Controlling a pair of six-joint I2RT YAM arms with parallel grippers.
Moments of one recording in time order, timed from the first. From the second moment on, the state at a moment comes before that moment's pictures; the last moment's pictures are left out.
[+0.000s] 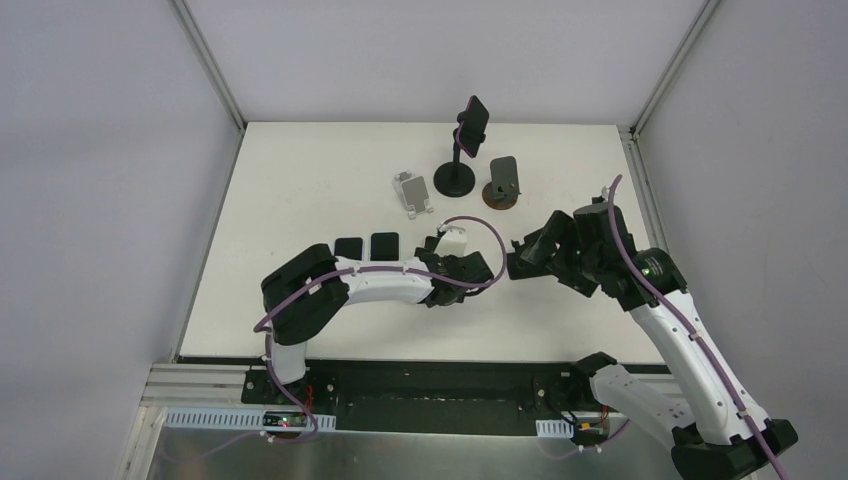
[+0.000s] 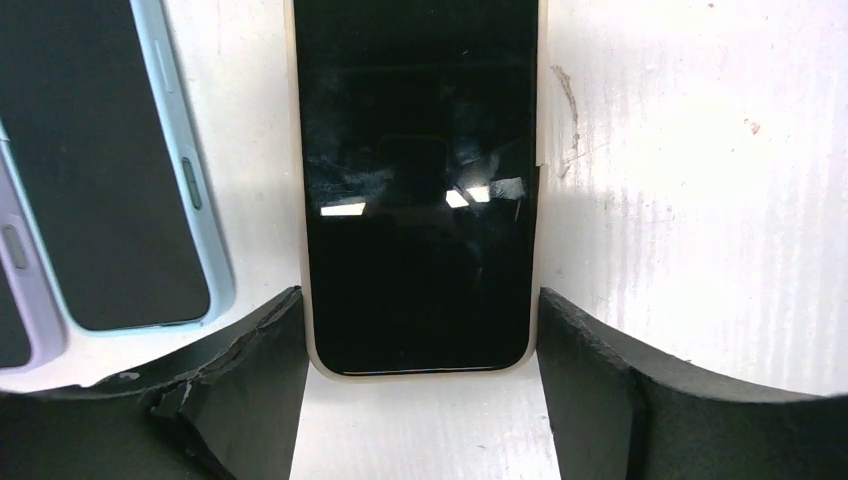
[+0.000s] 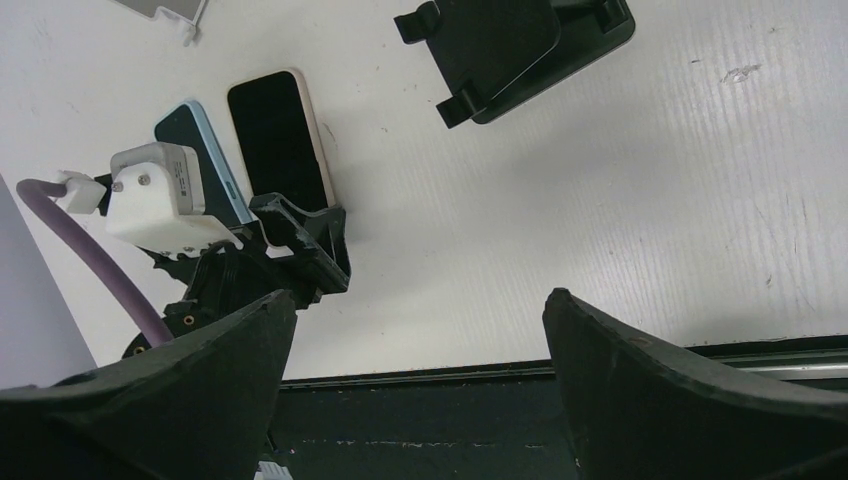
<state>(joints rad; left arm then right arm) -1.13 1.88 1.20 -0.54 -0.66 -0.79 0.44 0.89 1.05 -1.06 0.12 0.87</state>
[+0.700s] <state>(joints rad) -0.99 1.87 1.20 -0.52 -0.52 -0.91 0.44 0.89 1.06 -1.08 0.12 0.87</state>
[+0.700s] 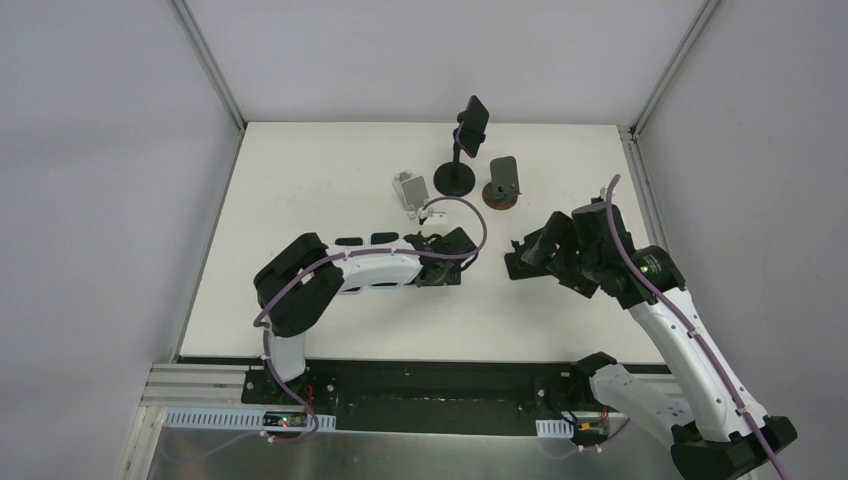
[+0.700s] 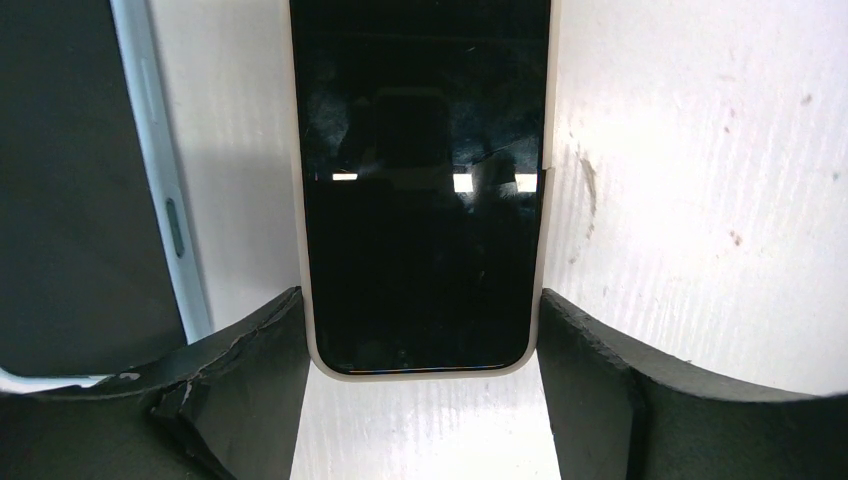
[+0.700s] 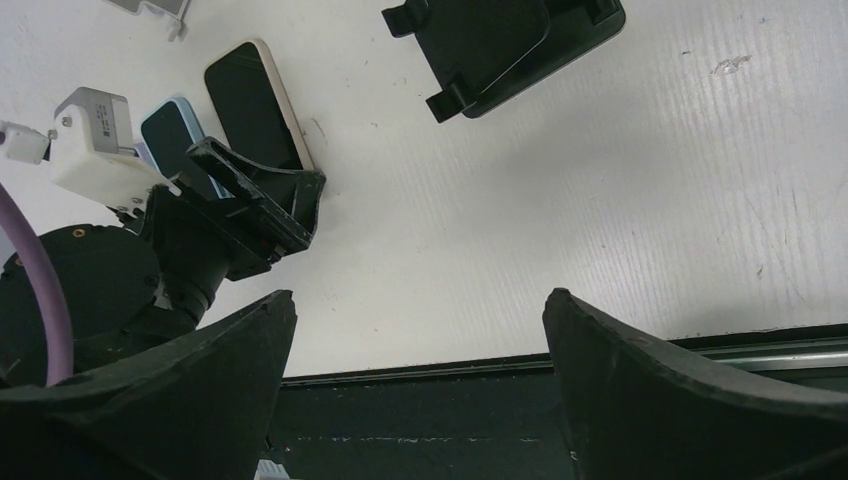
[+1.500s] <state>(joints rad) -0.94 1.81 1.10 -0.46 -0.53 -0.93 0.44 0.92 1.07 -1.07 0.12 0.87</state>
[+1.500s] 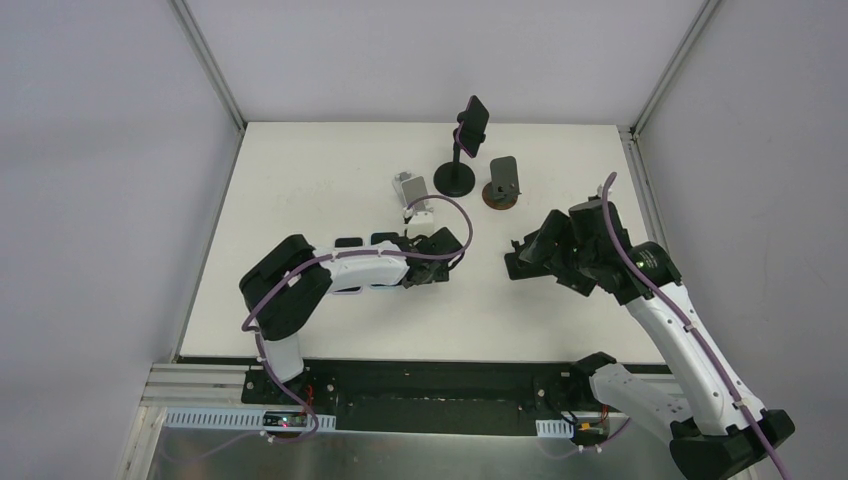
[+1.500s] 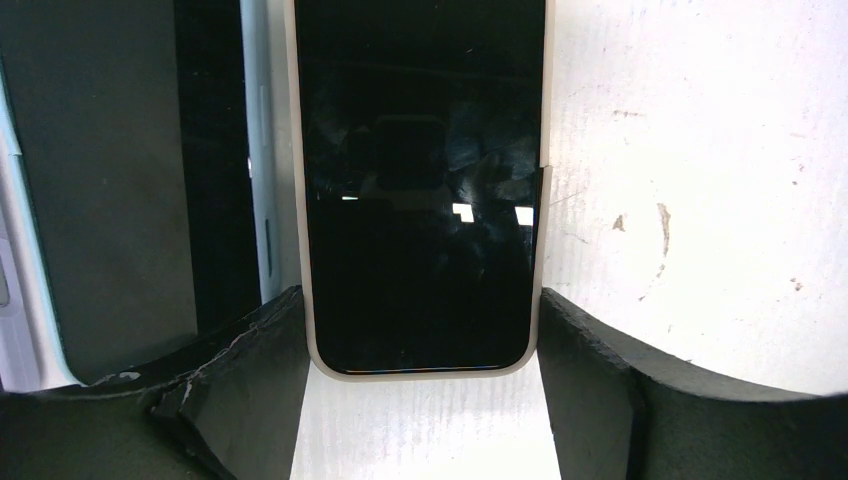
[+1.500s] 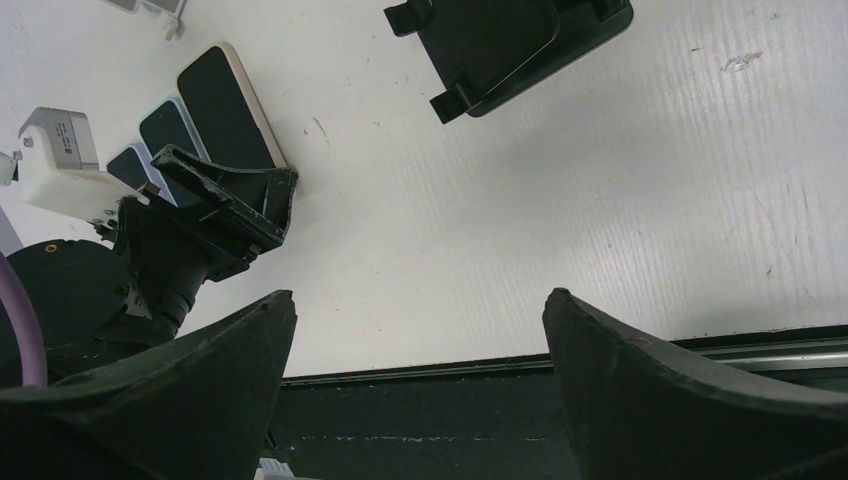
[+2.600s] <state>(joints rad) -0.96 1.76 1.04 -0.46 -0.51 -0.89 0.44 0.93 1.07 -1.06 0.11 0.88</state>
